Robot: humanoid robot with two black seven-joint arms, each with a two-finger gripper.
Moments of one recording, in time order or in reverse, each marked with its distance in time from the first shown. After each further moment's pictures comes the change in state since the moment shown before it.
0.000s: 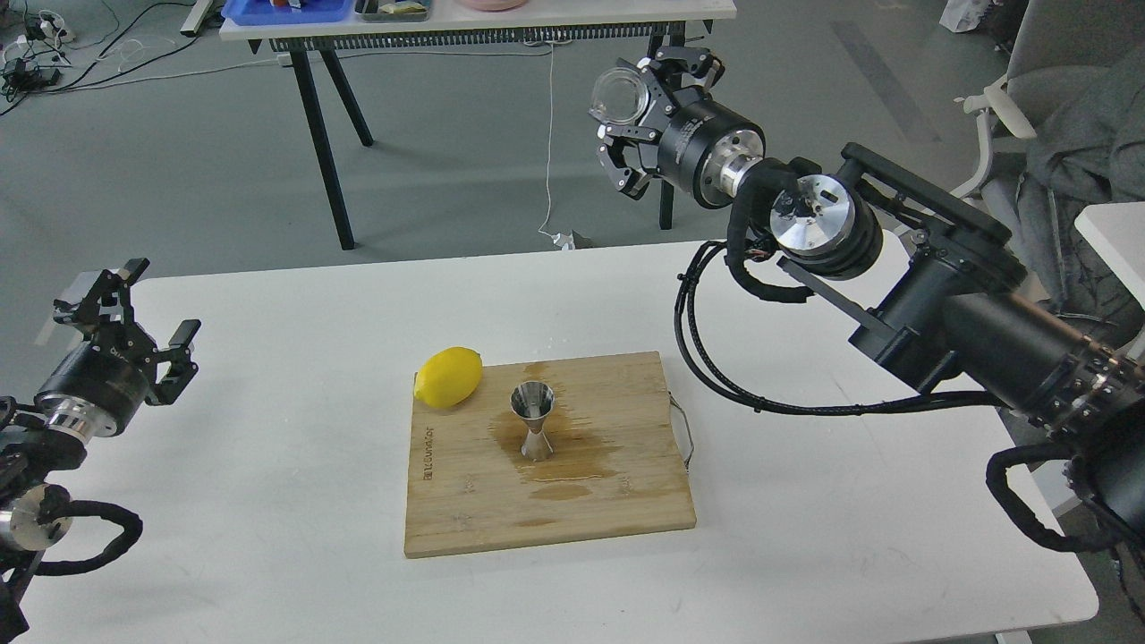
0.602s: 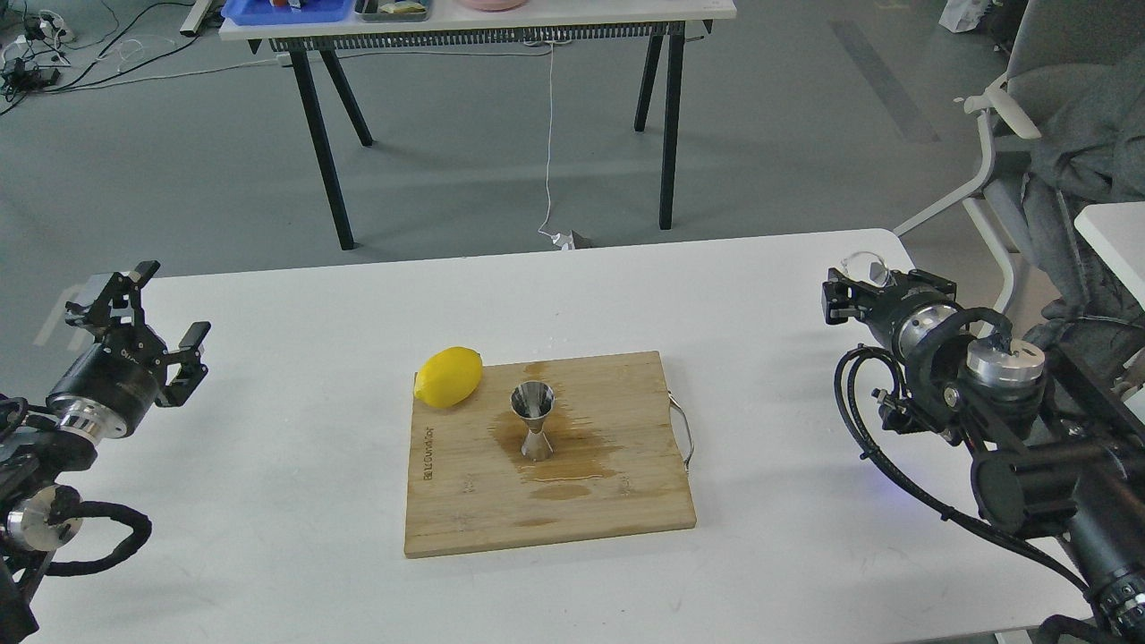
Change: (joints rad) left arm 0.001 -0.015 0.001 0.001 0.001 0.000 0.000; right arm -0.583 -0.012 0.570 -0.043 0.200 -0.105 0.002
